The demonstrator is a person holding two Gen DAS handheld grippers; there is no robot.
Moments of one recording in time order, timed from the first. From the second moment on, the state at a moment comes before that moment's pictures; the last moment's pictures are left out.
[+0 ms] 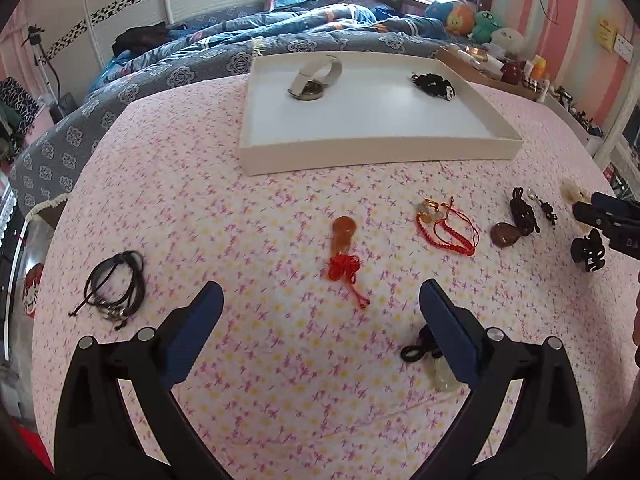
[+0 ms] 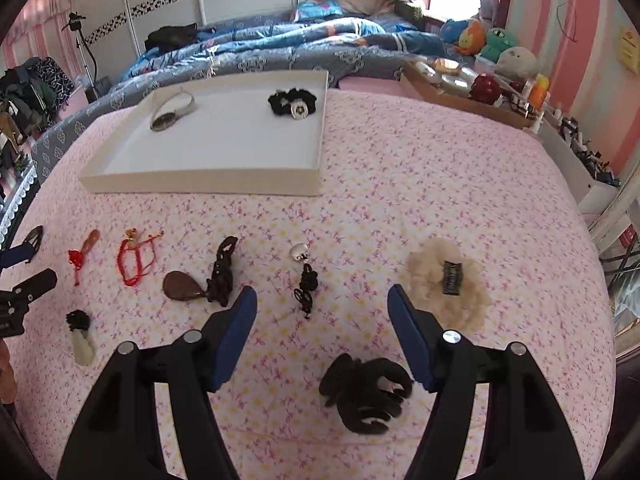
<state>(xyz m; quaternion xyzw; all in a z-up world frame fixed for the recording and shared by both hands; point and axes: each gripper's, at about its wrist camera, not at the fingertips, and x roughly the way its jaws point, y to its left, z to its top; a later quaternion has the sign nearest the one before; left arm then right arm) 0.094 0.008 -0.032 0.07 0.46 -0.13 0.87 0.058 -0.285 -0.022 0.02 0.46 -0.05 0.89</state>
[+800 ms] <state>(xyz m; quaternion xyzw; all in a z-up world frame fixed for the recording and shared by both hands) 0.115 -0.007 -0.057 0.08 0.49 -0.15 0.86 0.083 -0.277 -0.032 0.02 0.48 -0.03 0.88</state>
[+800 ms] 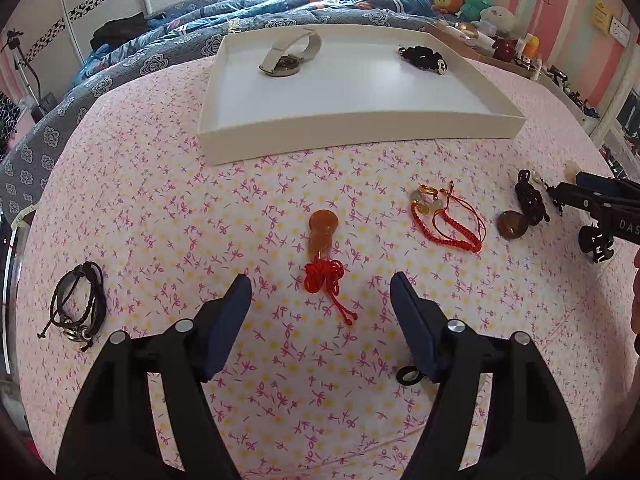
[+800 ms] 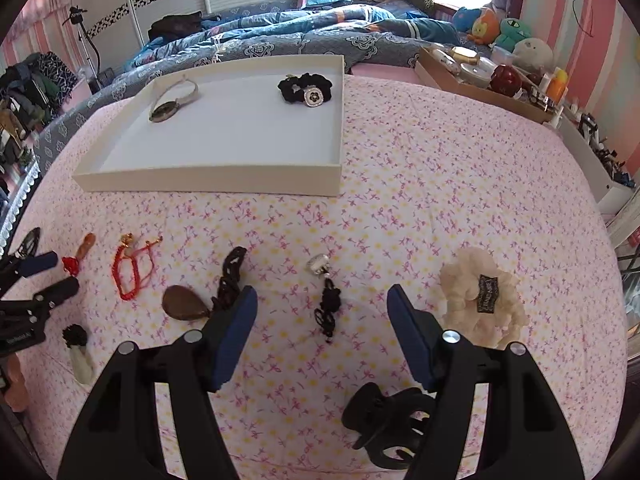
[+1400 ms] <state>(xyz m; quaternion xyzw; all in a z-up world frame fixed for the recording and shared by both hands) 0.123 0.000 -0.062 0.07 0.50 -0.15 0.85 0.100 -0.244 -0.049 0.02 0.49 -0.01 0.87</state>
